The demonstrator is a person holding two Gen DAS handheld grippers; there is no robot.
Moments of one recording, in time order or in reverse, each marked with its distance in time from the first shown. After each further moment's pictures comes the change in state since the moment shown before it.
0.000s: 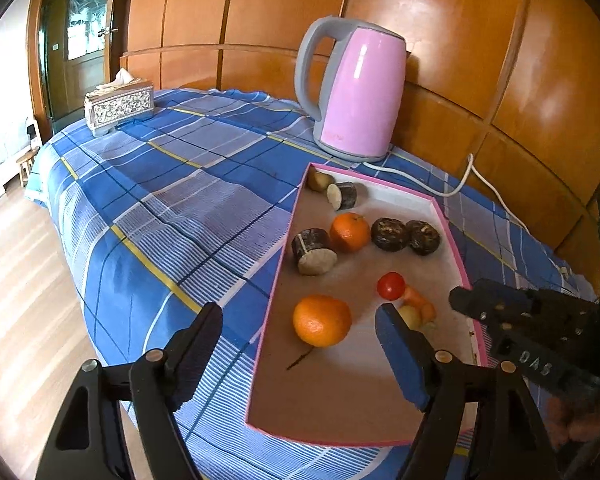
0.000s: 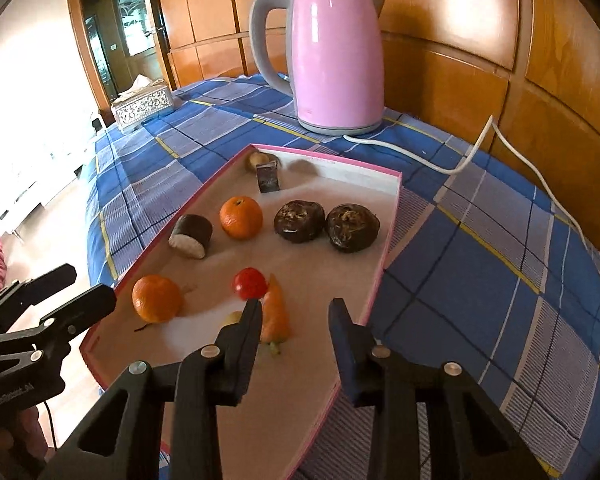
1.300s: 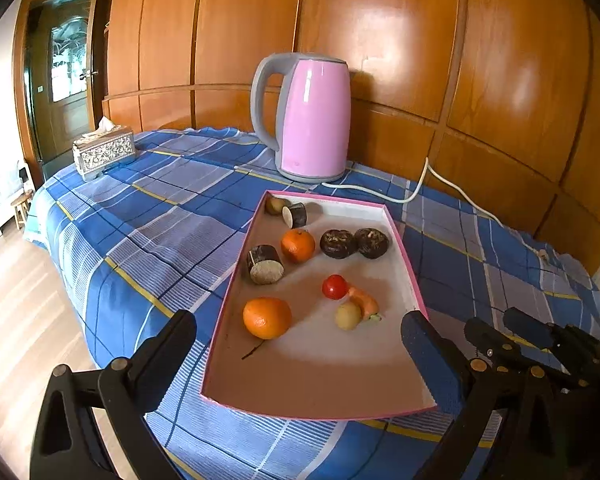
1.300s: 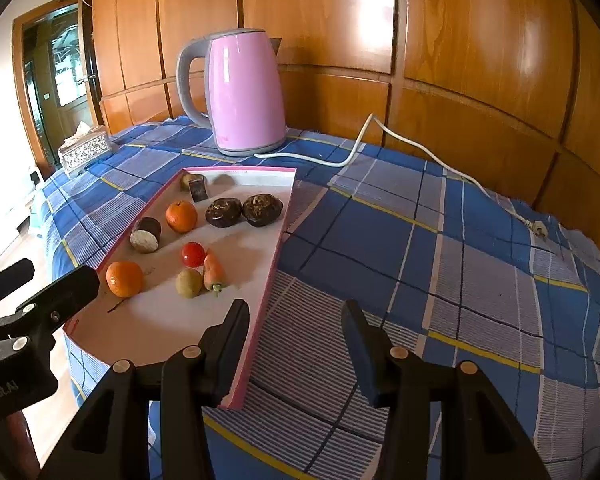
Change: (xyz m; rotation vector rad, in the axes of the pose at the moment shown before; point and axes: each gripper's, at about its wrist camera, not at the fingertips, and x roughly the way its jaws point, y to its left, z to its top) left arm -0.043 -0.045 -0.015 0.107 -0.105 -0.018; right arm -0.070 -0.007 -0.067 0.175 -0.145 -0.247
